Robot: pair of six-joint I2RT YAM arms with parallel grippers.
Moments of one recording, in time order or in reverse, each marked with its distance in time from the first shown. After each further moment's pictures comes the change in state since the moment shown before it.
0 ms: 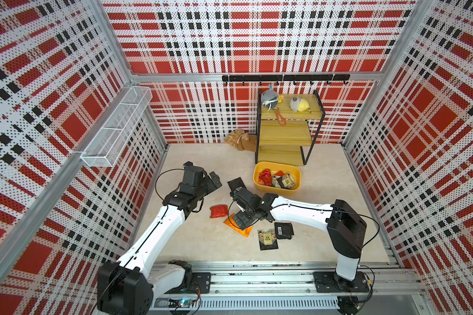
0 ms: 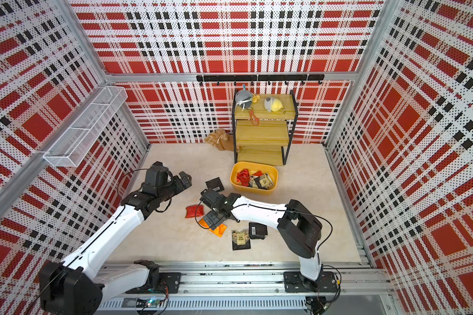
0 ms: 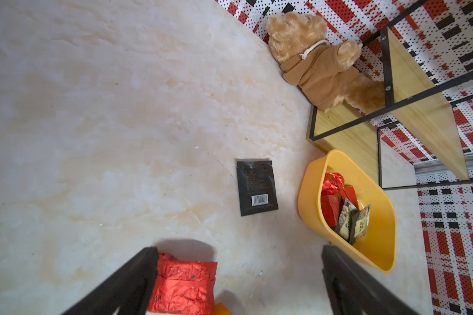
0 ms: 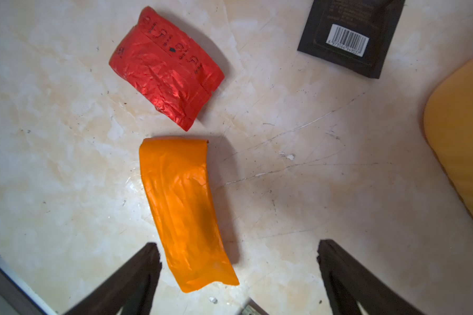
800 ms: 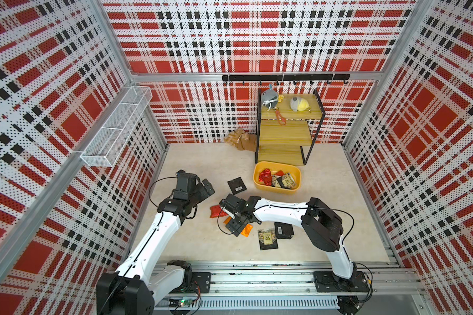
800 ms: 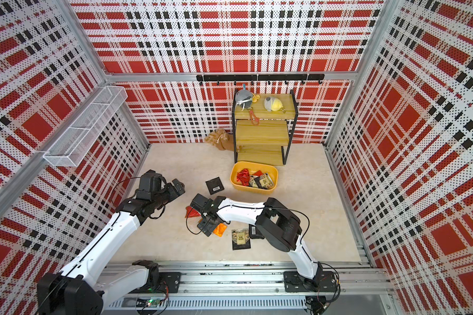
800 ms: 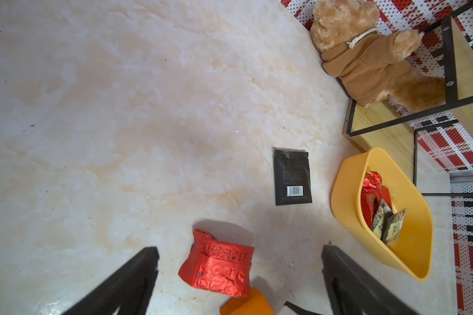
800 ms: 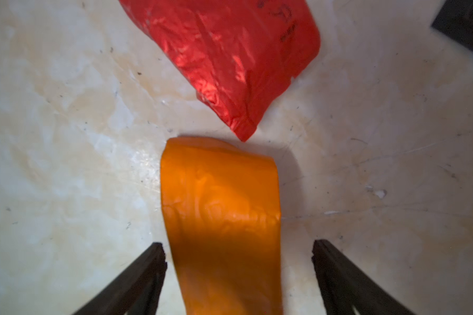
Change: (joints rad) left arm 0.087 -0.056 -0.088 -0.050 0.022 0.010; right arm 0.053 0.202 0.140 -0.065 -0.055 -0.075
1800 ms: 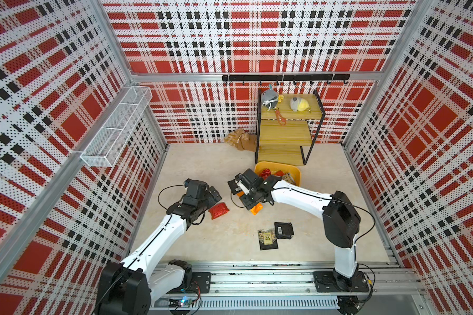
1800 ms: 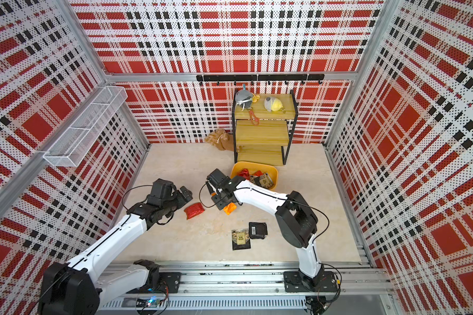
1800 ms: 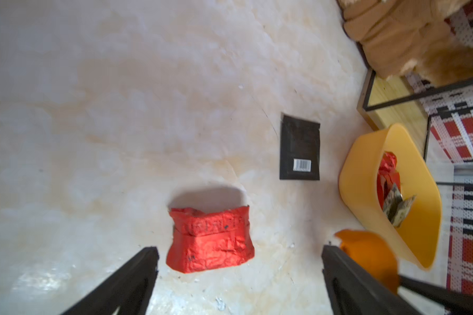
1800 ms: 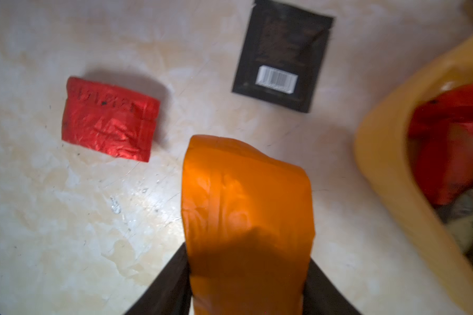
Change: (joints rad) left arm -0.143 0.041 -0.110 0.073 -0.023 -0.169; right arm -0.229 -0.166 0.032 -0.045 -0.002 0.019
